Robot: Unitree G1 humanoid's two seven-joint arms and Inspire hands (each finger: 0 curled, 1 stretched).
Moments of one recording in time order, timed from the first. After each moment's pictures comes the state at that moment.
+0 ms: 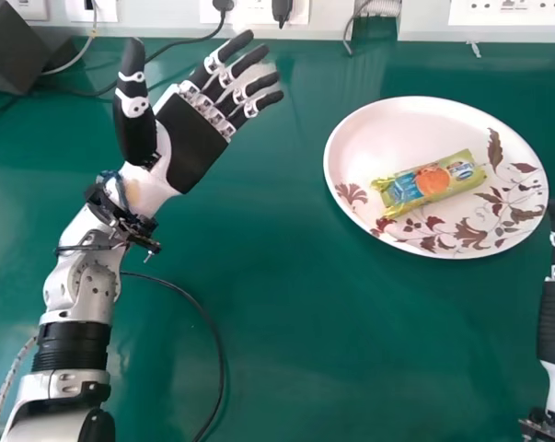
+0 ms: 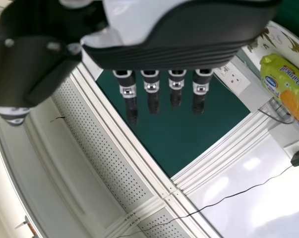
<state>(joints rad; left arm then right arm) -0.57 0.20 0.22 0.33 -0.73 0.08 -0.94 0.33 0.06 -0.38 -0.26 0.95 -0.36 0.61</state>
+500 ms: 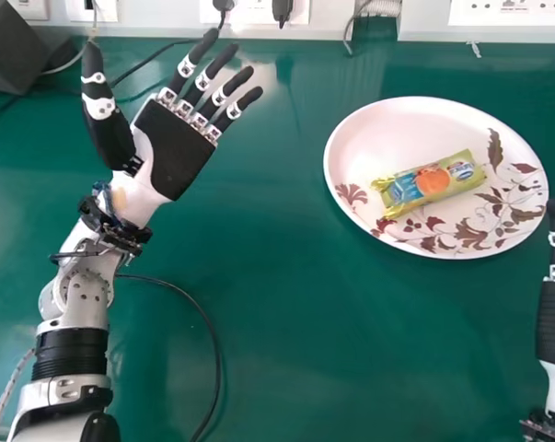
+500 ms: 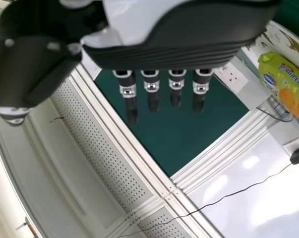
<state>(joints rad) -0.56 0.18 0.31 0.34 -0.84 0.22 -0.95 0.33 0.05 -0.38 -0.26 0.96 -0.35 0.62</state>
